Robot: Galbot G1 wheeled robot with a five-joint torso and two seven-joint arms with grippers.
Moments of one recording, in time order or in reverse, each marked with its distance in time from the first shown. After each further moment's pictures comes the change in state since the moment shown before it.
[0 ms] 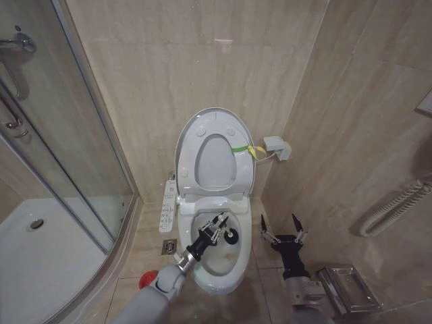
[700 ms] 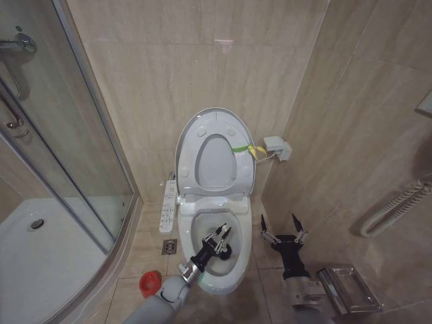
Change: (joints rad) left arm -0.053 -0.060 0.067 0.256 -0.052 -0.069 0.017; right arm 0.000 0.000 0.000 0.000 0.000 0.000 0.000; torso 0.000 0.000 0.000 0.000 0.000
